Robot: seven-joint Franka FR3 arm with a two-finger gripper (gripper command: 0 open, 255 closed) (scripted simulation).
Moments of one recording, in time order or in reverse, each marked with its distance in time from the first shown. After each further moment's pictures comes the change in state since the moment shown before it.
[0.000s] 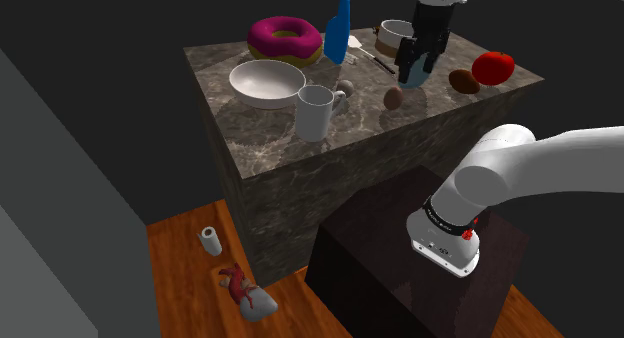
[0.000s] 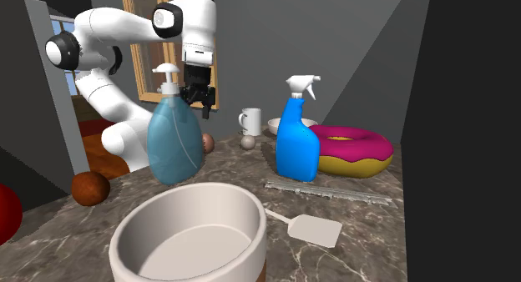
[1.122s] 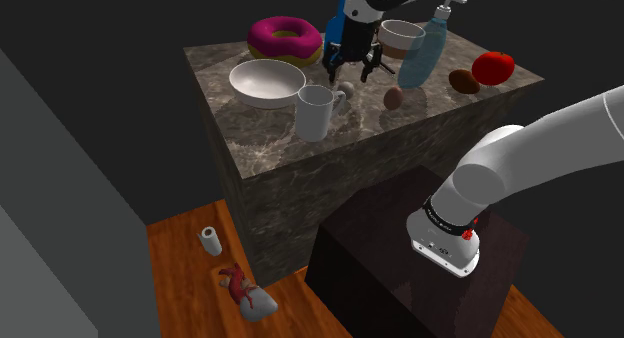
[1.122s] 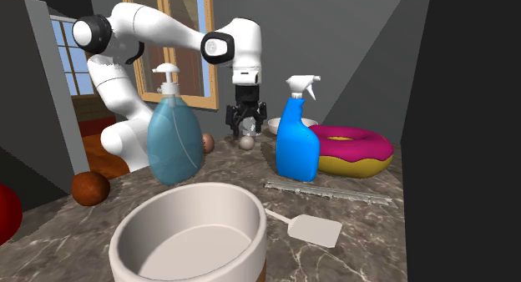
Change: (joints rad) arm -0.047 0.350 0.187 0.077 0.142 0.401 0.464
